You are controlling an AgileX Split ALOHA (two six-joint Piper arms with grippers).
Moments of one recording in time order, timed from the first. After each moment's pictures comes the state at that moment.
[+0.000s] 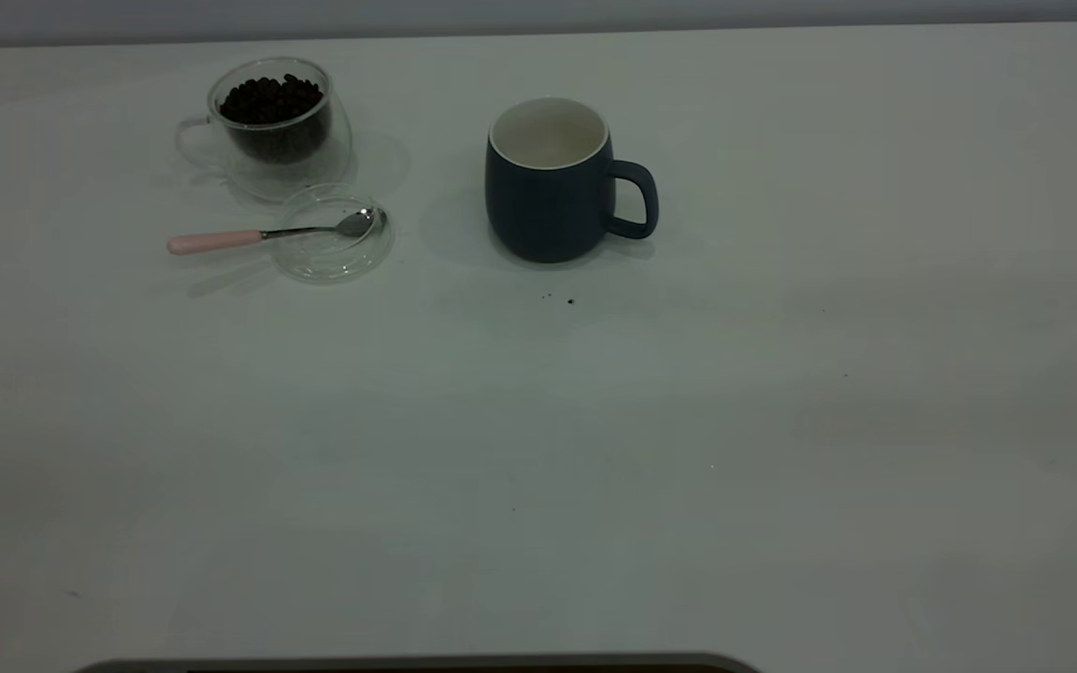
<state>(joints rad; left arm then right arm) -0.02 -0.02 -0.49 -0.03 1.13 0.04 0.10 0.20 -0.47 -0.08 1.11 0.14</state>
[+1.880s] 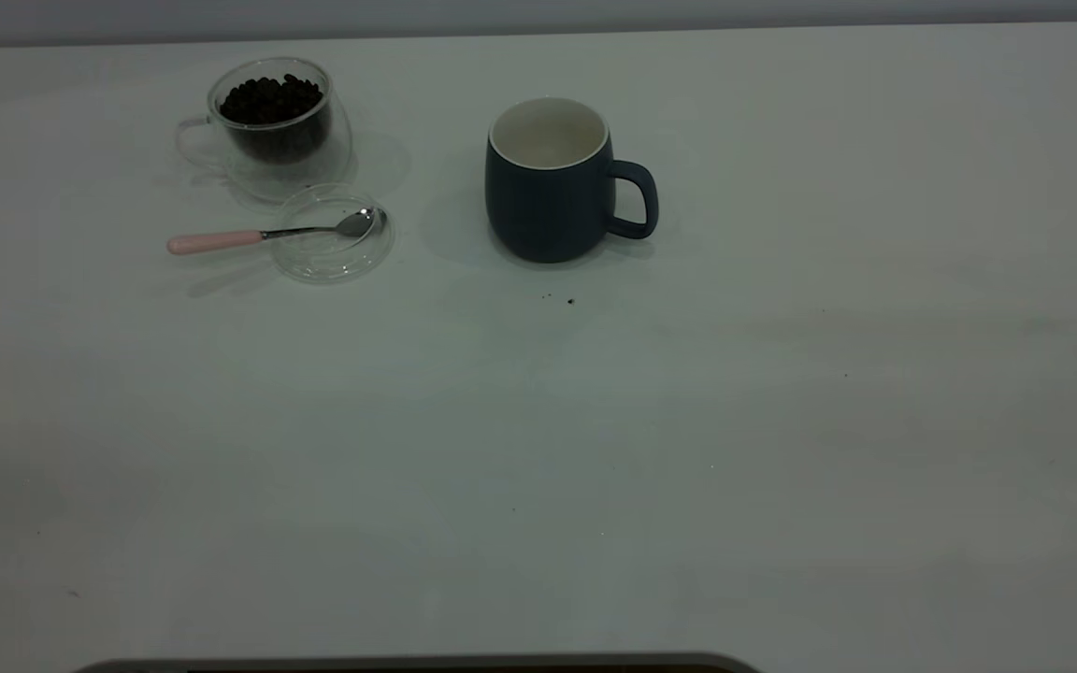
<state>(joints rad) -0.02 -0.02 -0.49 -0.04 1.13 0.04 0.03 0.03 -0.47 0.08 1.12 -0.11</state>
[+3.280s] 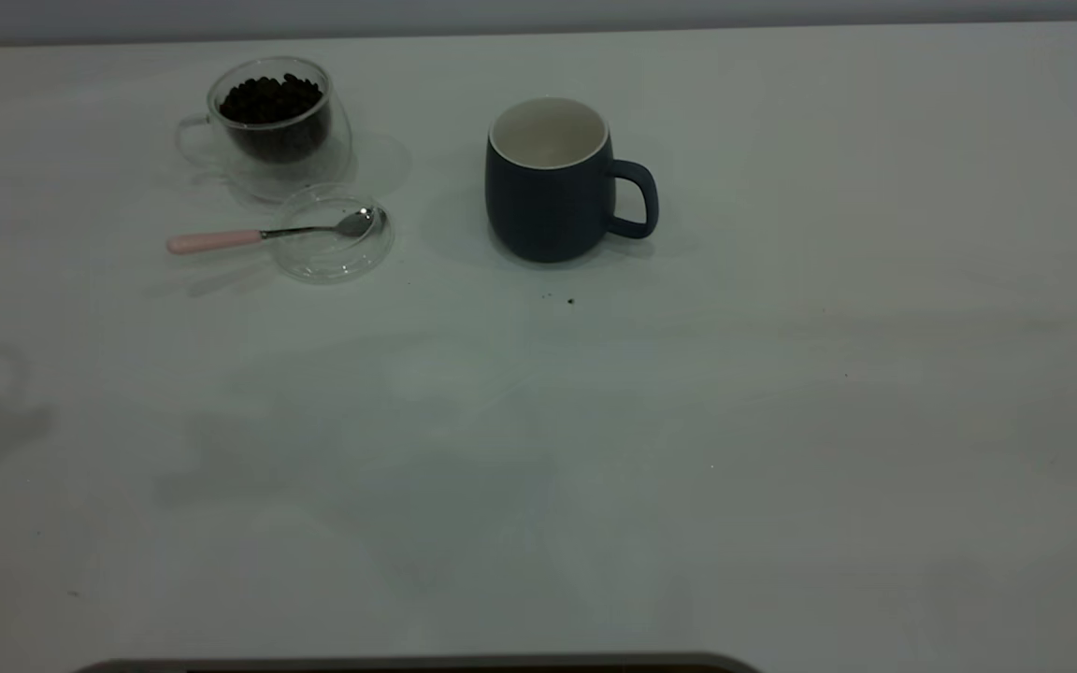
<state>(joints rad) 0.18 1.42 -0.86 -0.08 0.60 -0.19 0.03 0.03 -0.47 0.08 1.12 -0.11</state>
